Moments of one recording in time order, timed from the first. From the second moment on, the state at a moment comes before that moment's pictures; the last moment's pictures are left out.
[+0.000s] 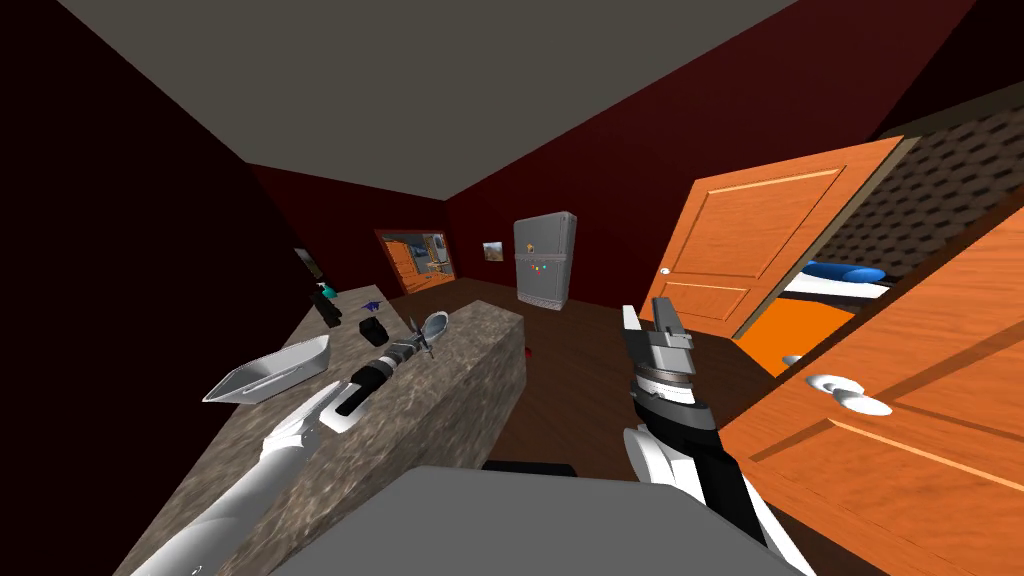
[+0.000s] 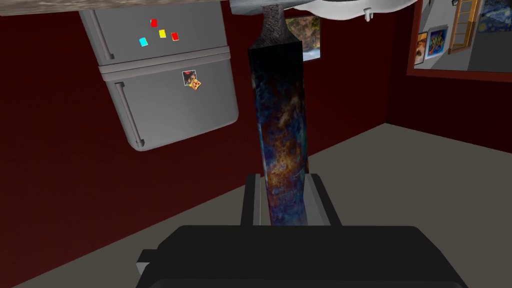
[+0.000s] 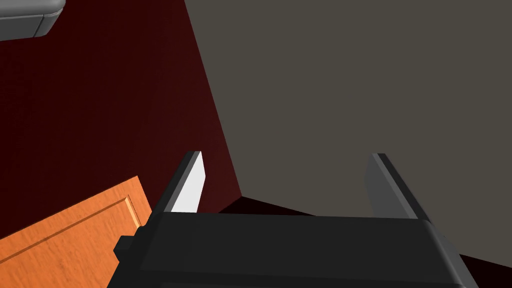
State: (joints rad) left arm 0.09 0.76 0.18 -1.29 -0.55 -0.40 -0.38; right arm 0.49 0.03 0.02 -2.33 0.06 -0.59 0.06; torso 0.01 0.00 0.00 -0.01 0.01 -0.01
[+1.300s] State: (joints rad) left arm -0.01 0.91 0.31 -1.00 -0.53 -0.37 -0.32; right arm 0.49 0.03 0.02 -2.33 0.06 -0.59 0.06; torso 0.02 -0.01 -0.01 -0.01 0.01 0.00
